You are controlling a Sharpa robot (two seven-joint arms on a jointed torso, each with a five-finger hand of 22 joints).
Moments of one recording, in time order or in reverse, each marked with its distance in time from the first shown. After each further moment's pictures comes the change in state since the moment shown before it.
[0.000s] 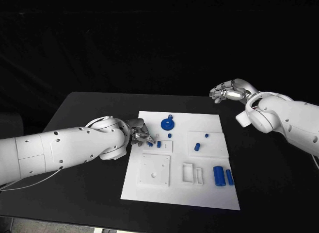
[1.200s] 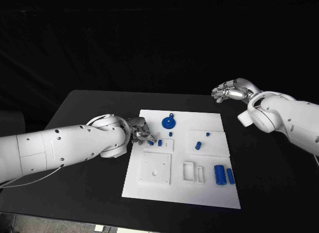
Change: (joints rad) left arm -0.002 -0.005 0.003 0.000 -0.017 0.018 0.005; left_hand -0.004 -0.004 0.002 0.002 0.004 0.005 -0.005 -0.004 0.001 0.000 0.000 0.003 0.001 0.004 -0.004 0.000 0.000 0.009 0.004 -0.004 0.004 0.000; right arm -0.004 0.001 0.000 -0.009 0.000 0.003 0.000; right_hand 0.003 0.003 0.000 0.000 0.000 0.000 0.000 0.000 -0.001 0.000 0.000 0.000 -0.003 0.000 0.000 -0.004 -0.001 0.000 -0.004 0.004 0.000 -0.001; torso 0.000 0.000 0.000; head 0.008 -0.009
